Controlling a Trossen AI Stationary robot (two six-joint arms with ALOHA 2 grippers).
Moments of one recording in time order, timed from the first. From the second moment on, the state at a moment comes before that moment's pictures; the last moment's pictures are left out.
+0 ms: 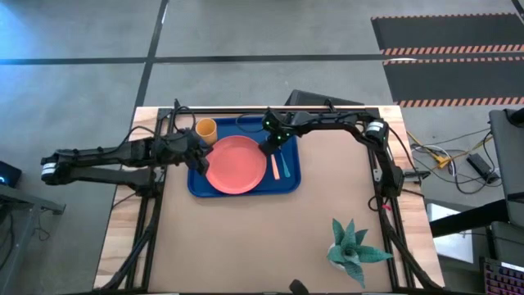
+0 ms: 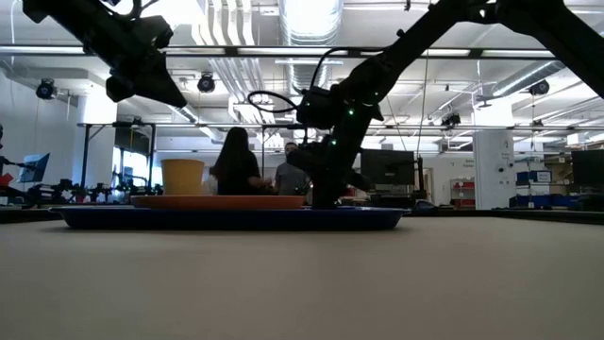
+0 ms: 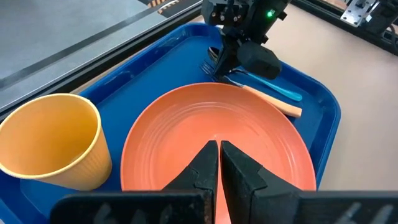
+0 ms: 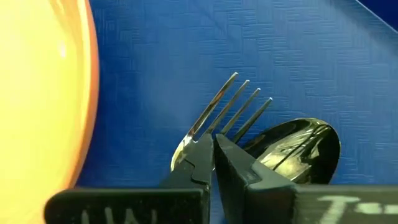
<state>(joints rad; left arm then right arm) 0.17 0.76 0.65 -0.50 -0.32 -0.41 -0.44 2.13 1.51 -0.48 -0.05 0.32</state>
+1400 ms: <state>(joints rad) 0.17 0.74 0.66 -0.52 -0.32 -0.35 -0.39 2.01 1.73 -0.51 -0.05 0.21</state>
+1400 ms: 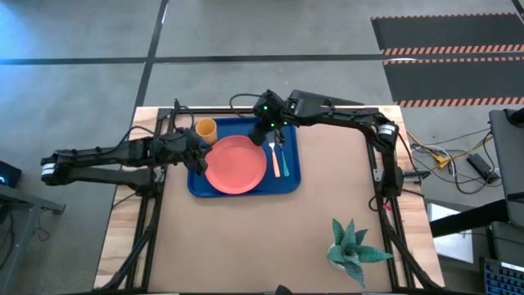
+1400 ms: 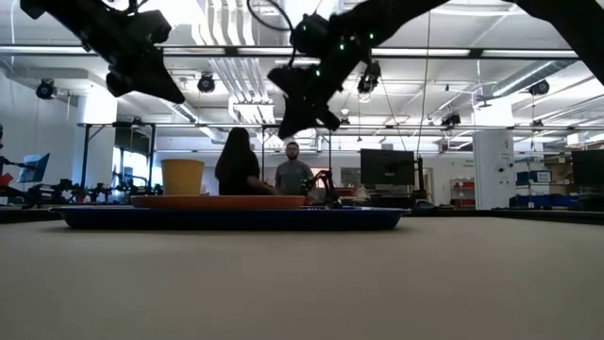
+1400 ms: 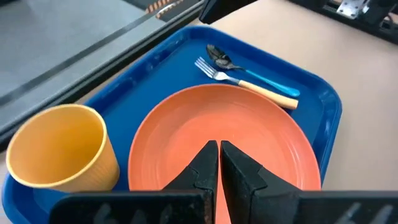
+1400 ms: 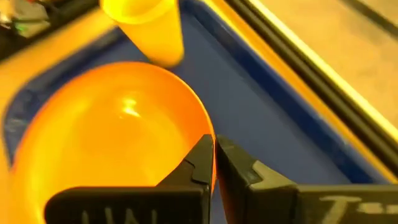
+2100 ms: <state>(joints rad) 0.17 0.28 0.82 -0.65 -0.35 -0.25 -0.23 1.96 2.29 -0.79 -0.05 -0.12</state>
